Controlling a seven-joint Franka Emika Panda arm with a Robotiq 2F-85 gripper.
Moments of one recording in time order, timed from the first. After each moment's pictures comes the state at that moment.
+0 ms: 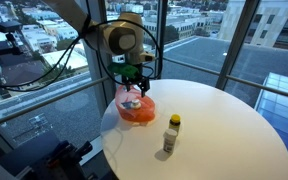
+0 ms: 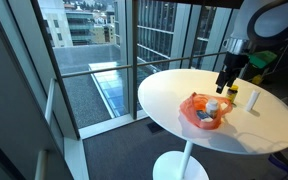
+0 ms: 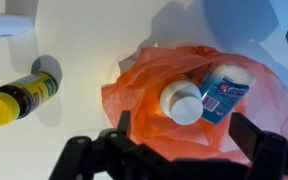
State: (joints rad) arm -0.01 0.15 0.01 -2.23 -0.06 2.37 -0.04
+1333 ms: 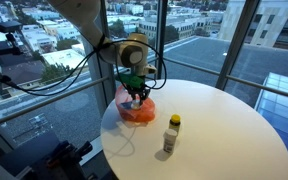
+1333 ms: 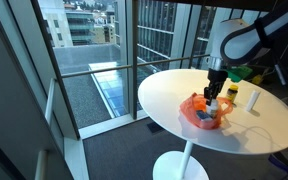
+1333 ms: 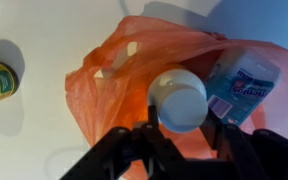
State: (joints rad) arm 0.01 0.40 0.01 -2.06 -0.06 2.36 -0.04
